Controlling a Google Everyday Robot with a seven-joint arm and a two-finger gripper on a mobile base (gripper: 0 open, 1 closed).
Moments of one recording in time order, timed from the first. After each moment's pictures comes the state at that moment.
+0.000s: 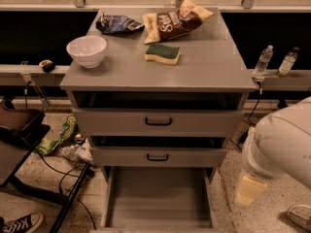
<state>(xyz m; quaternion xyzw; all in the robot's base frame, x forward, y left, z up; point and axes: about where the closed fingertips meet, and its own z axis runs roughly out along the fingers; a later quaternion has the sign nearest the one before) 0.403 -0.234 0.764 -0.55 0.82 -0.15 0.12</state>
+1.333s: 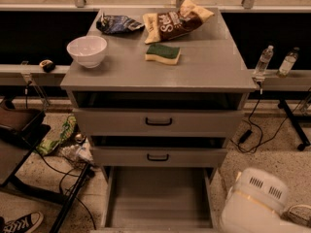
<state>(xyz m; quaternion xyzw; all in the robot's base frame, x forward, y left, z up) 0.354 -0.240 0.627 -0.57 0.79 -0.21 0.05</state>
